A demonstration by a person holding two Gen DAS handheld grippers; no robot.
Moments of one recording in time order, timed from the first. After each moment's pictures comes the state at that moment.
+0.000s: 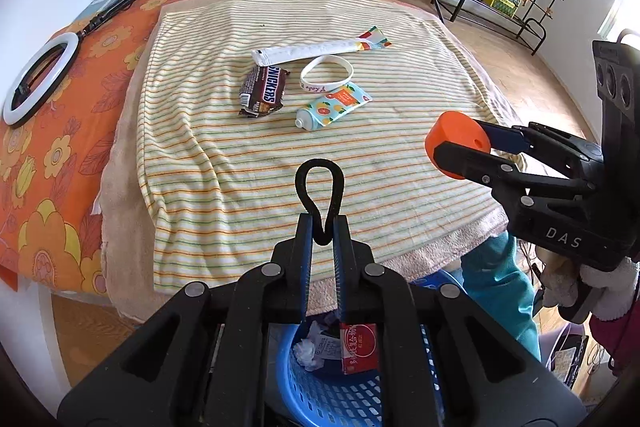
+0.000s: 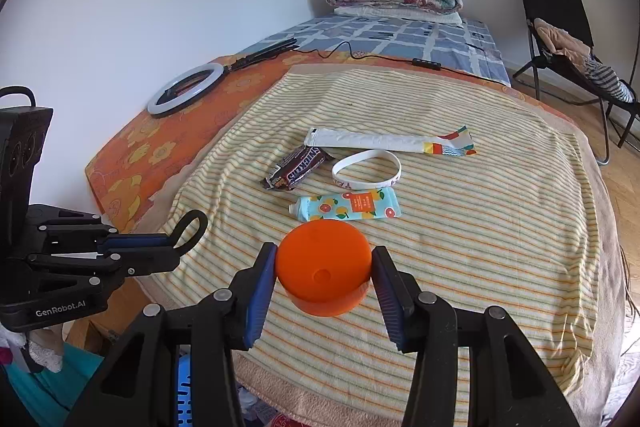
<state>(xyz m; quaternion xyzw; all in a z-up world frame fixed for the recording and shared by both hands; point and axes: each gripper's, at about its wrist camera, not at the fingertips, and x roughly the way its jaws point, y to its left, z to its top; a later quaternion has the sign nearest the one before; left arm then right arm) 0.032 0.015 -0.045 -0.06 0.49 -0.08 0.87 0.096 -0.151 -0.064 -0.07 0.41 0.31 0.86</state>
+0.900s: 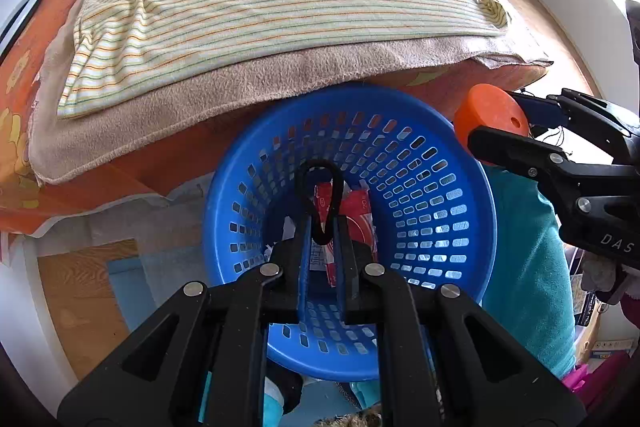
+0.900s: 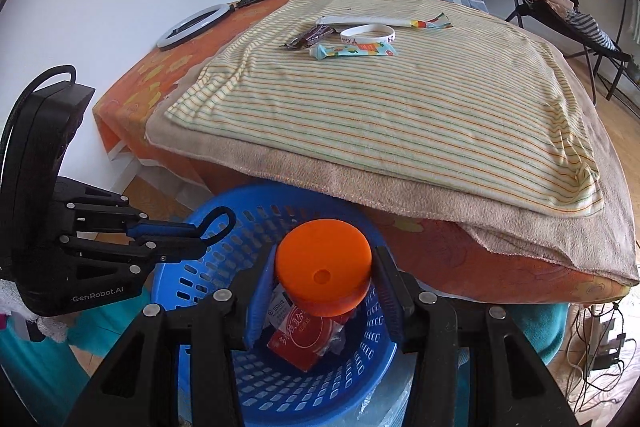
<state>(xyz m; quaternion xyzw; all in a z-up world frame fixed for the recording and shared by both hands) -0.057 -0.029 -0.139 -0.01 0.58 -0.12 0.80 -0.034 -0.205 -0.126 -0.08 0.47 0.29 0.83</state>
